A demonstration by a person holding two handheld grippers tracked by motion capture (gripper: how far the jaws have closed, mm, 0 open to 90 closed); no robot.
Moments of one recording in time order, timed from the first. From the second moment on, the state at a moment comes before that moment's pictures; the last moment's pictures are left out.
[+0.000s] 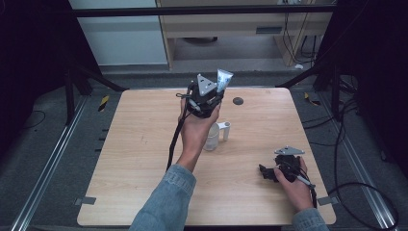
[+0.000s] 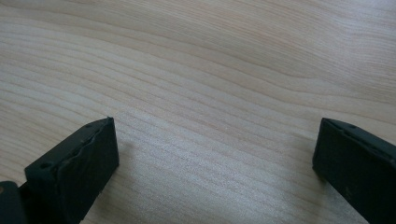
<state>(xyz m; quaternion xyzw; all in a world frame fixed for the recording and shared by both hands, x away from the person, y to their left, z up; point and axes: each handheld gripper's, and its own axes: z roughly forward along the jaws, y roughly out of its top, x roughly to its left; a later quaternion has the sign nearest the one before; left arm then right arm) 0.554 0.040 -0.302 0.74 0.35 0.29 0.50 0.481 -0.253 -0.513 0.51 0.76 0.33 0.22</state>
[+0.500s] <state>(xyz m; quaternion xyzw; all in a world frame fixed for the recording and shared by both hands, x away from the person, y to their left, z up) 0.557 0.036 -0.311 0.74 0.34 0.29 0.50 0.481 -0.253 -0.513 0.51 0.76 0.33 0.22</state>
